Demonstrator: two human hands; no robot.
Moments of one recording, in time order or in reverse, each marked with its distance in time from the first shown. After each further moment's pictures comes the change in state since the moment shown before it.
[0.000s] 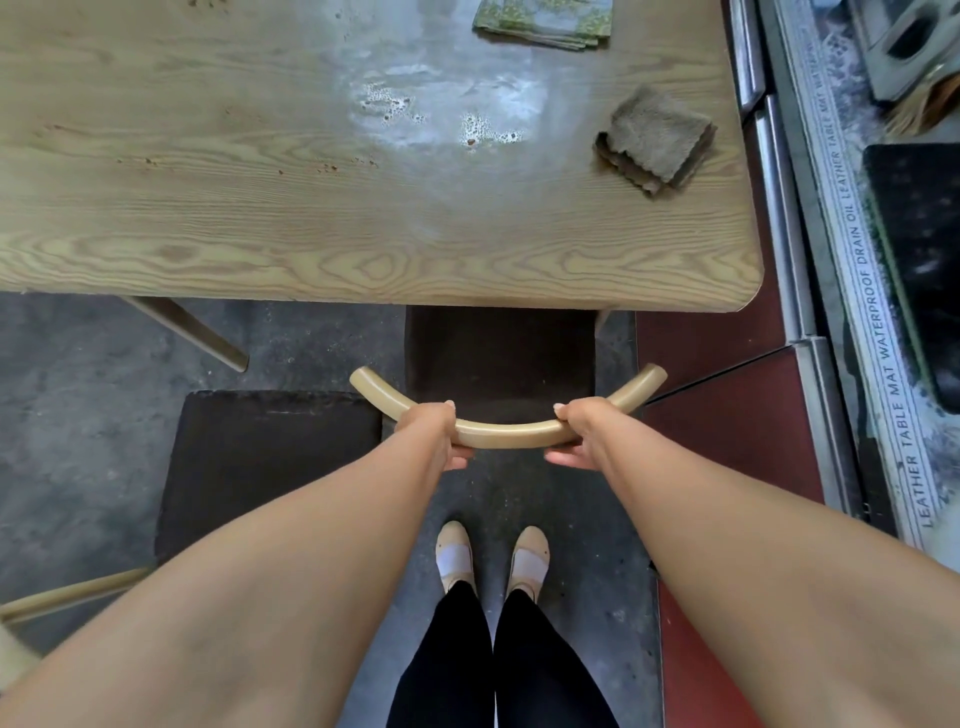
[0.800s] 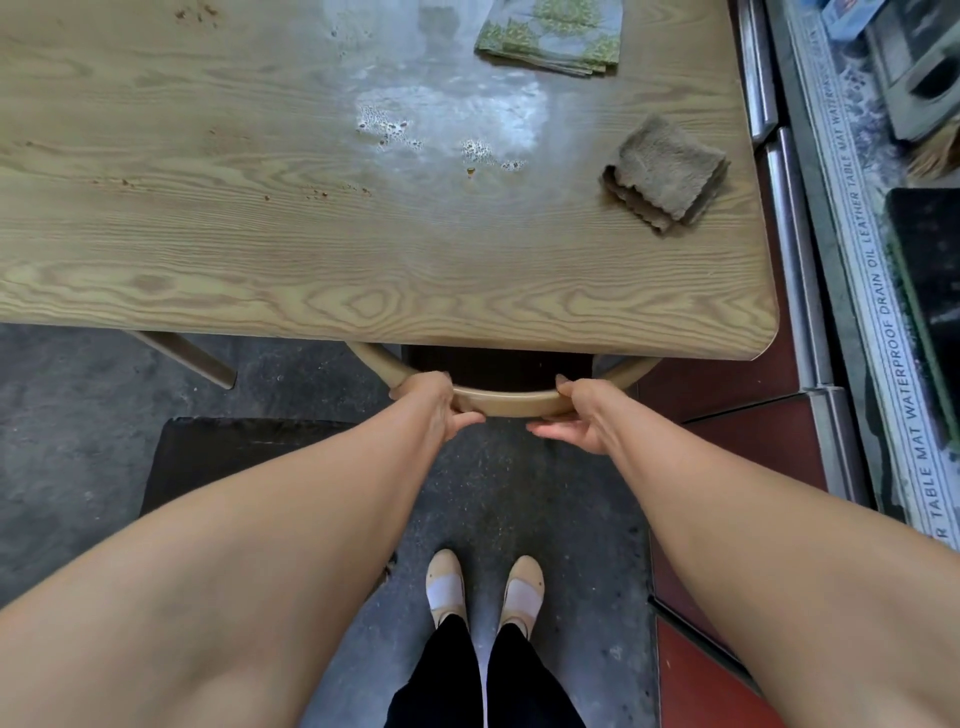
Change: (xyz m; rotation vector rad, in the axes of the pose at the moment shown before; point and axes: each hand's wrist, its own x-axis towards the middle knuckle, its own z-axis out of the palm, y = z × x) left_hand 0.041 0.095 0.027 -0.355 -0.031 -0.008; right_hand 0.002 -0.072 0.008 0.173 -0.170 -0.186
